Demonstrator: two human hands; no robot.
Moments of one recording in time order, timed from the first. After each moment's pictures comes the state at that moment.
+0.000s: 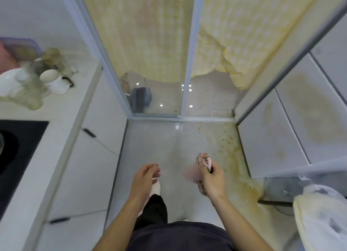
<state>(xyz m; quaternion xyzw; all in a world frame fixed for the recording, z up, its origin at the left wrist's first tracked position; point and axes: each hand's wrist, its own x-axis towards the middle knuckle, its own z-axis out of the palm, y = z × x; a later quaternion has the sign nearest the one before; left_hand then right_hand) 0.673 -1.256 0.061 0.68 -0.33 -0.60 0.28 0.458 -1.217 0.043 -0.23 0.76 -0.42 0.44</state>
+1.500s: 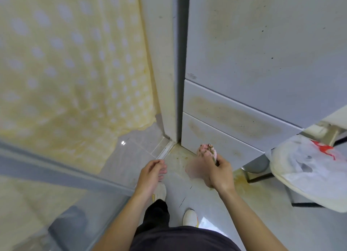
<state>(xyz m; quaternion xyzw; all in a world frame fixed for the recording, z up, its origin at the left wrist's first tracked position) 0.272 -1.671 0.076 0.41 -0.61 -0.68 -0.03 0.184 -1.468 0.098 0.11 0.77 -0.61 0.18</state>
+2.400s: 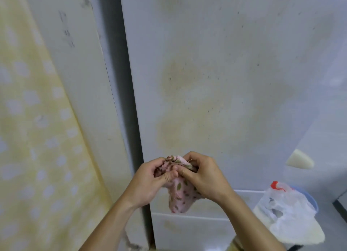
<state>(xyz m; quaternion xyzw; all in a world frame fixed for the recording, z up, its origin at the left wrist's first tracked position) -0.019 -1.733 0.295 -0.18 -0.74 -0.64 -0.06 -0.006 -1.536 0.310 -0.09 0.85 -0.51 -0.05</state>
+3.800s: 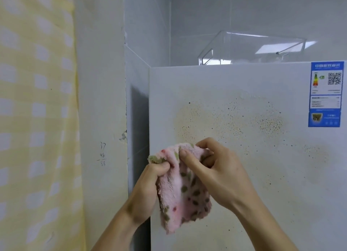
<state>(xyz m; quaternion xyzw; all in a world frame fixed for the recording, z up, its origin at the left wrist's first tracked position) -0.083 -1.741 0.539 -0.39 -0.58 -0.72 0.03 -0.049 -1.569 0.572 -0.18 0.82 -0.44 -0.34</state>
